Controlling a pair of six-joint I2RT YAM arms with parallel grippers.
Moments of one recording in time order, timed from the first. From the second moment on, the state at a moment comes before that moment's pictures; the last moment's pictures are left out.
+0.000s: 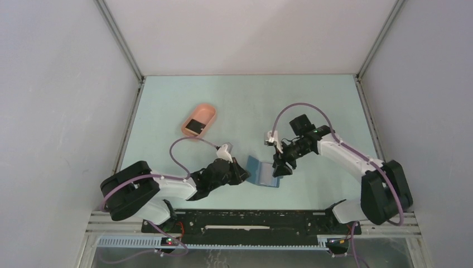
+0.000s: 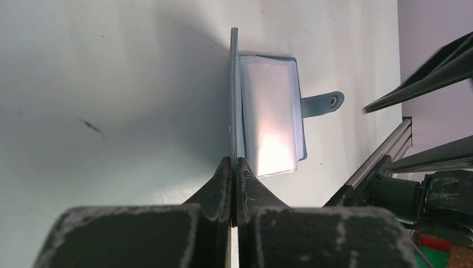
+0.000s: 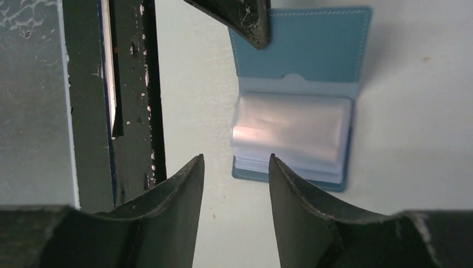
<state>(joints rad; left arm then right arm) -0.99 1.42 0.35 0.57 -0.12 -0.98 0.43 1.37 0.91 -0.76 -0.85 -0.78</state>
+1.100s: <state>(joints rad) -0.99 1.55 0.30 0.81 -0.09 -1.04 0.65 1.63 0.96 -0.54 -0.48 -0.47</state>
